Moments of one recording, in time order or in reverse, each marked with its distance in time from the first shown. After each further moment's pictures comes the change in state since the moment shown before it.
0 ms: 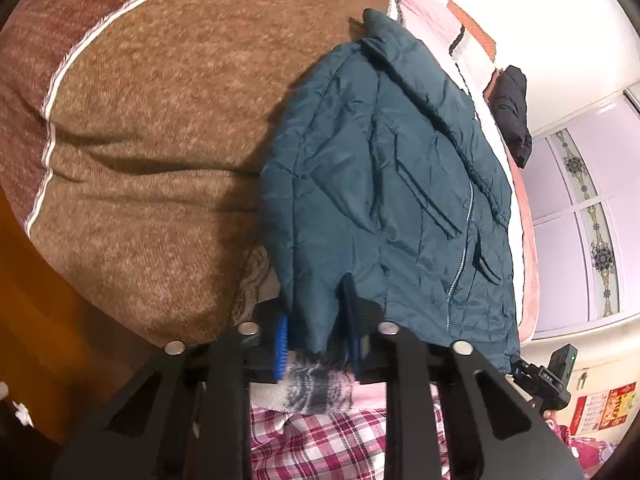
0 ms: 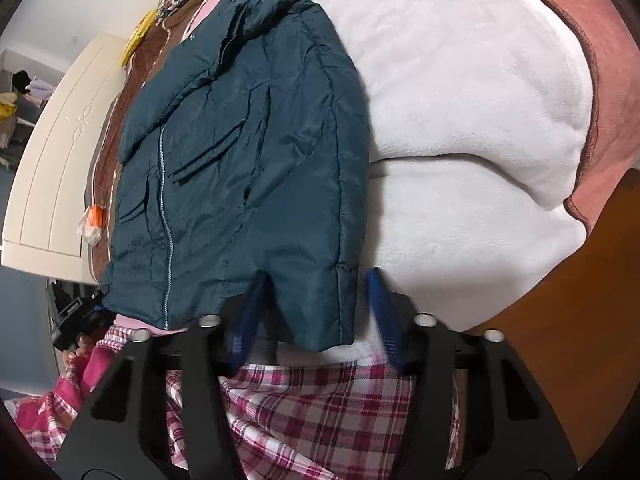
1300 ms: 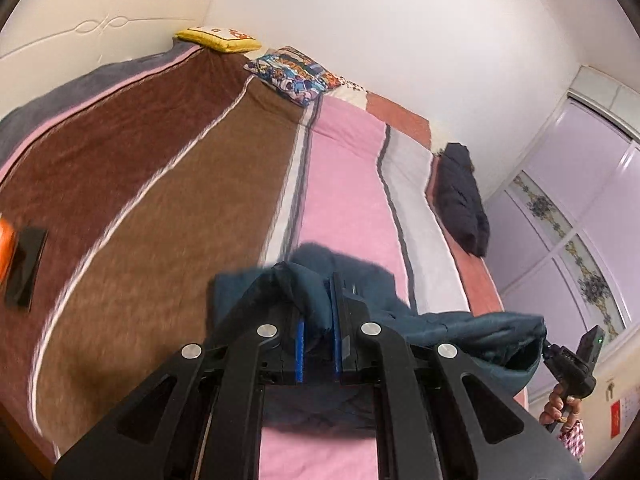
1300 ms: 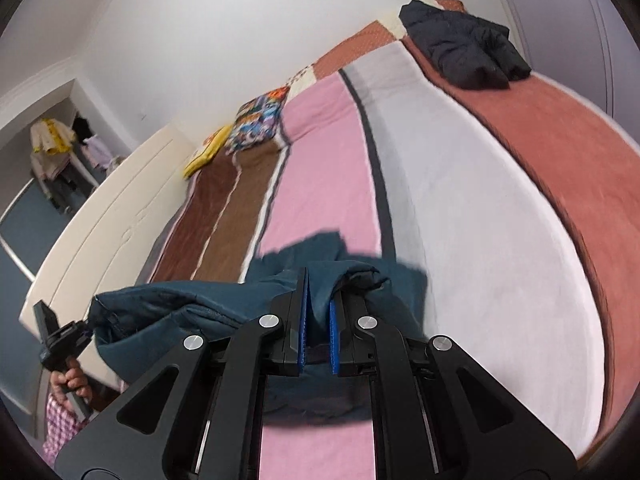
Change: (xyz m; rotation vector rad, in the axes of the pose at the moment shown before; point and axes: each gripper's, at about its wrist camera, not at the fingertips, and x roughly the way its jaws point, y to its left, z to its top) left arm -0.050 -0.209 0.293 0.228 -0.376 -0.055; right arm -0.087 0.153 0.339 -0.174 -0.489 0.118
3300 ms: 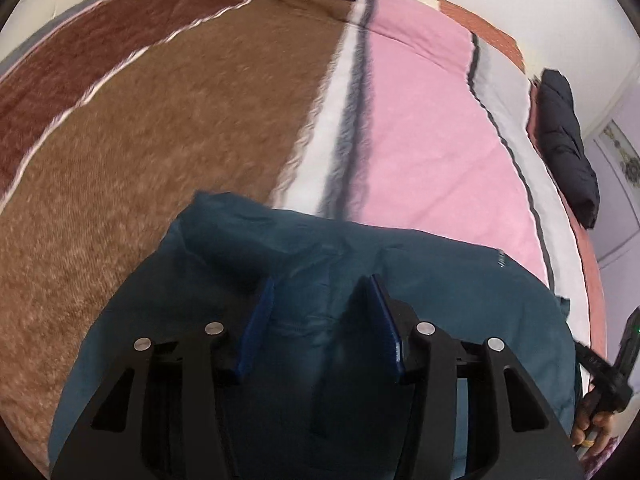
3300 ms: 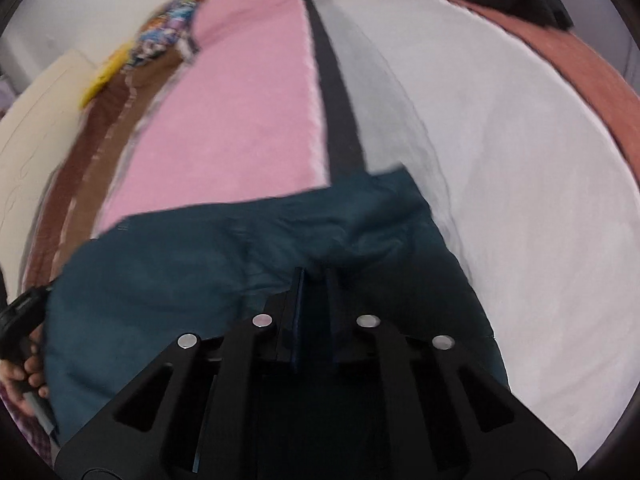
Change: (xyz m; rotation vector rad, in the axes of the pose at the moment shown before) left arm 0.345 0.035 -0.001 -0.003 0.260 0.237; right arm 0.333 -0.107 0.006 -0.042 0.297 -0.289
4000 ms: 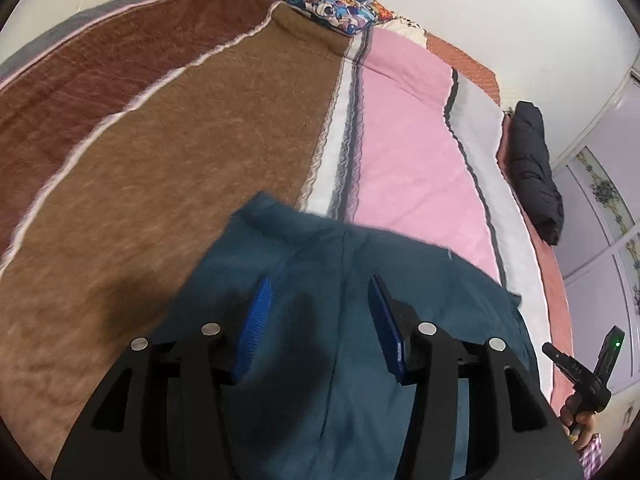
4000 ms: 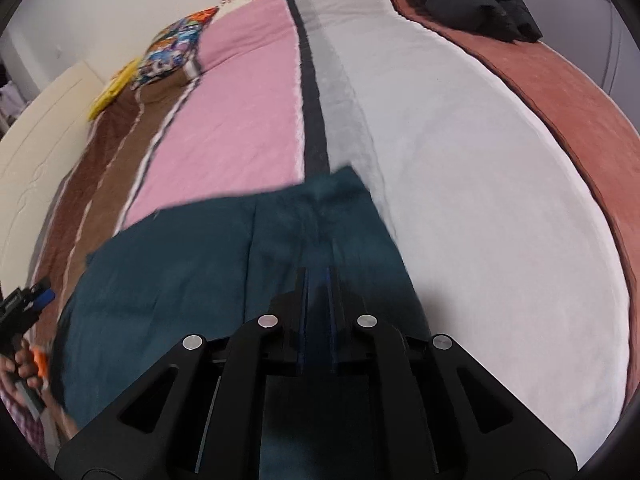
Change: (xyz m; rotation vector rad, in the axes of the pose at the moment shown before) left arm -0.116 0.035 -0.034 -0.028 -0.075 -0.096; right arm -0.096 -0.015 -0.042 -0.014 -0.069 0.006
